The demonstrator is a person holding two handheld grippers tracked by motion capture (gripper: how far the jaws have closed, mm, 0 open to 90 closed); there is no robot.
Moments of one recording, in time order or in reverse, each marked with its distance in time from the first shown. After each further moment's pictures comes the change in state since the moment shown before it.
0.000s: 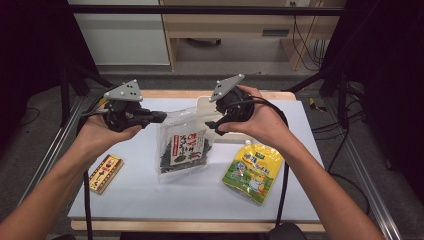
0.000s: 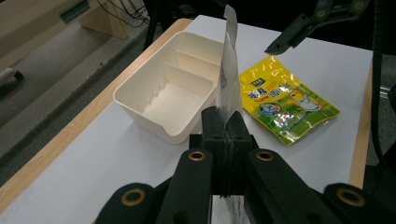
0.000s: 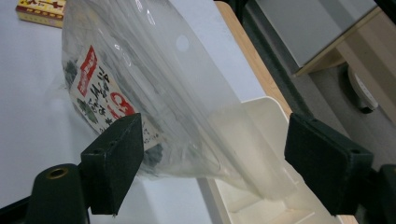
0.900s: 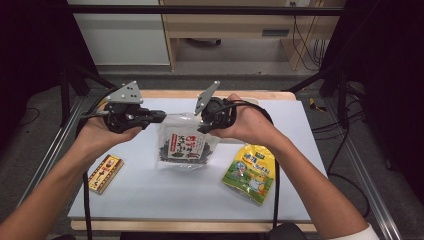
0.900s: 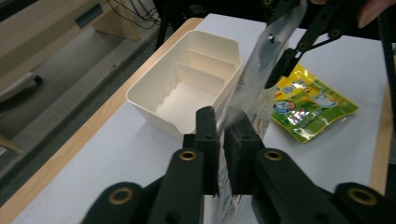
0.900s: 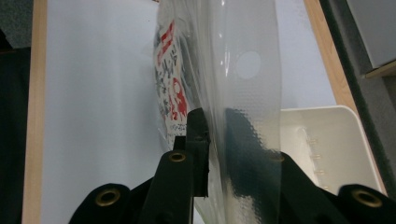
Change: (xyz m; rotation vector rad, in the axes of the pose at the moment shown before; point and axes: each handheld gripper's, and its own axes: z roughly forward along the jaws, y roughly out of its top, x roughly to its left) left arm -0.001 -0.006 0.001 -0.001 0.059 0.025; right arm 0.016 0.012 0.030 0.106 0.234 -0.112
